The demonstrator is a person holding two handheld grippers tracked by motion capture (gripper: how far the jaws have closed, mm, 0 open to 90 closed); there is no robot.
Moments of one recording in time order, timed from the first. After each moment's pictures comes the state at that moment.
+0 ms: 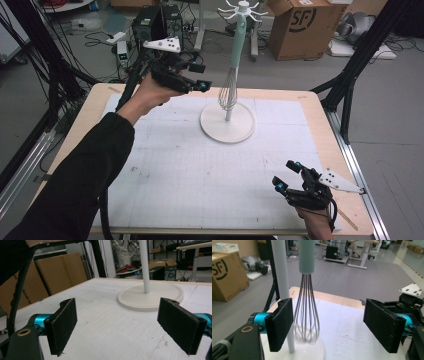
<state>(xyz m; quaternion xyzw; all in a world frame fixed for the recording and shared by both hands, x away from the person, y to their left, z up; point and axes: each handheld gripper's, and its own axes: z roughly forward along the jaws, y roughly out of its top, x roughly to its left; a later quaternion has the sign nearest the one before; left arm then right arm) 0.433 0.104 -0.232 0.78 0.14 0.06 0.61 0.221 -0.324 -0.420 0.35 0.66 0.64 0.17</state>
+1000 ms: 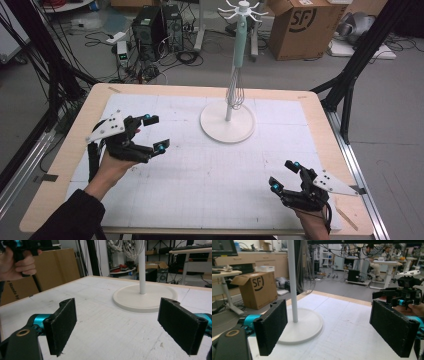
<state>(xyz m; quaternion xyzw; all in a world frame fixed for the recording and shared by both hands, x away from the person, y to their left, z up) 0.299 0.191 -0.348 0.70 0.20 0.16 0.67 0.216 -0.314 -0.420 0.35 0.67 0.62 0.21</state>
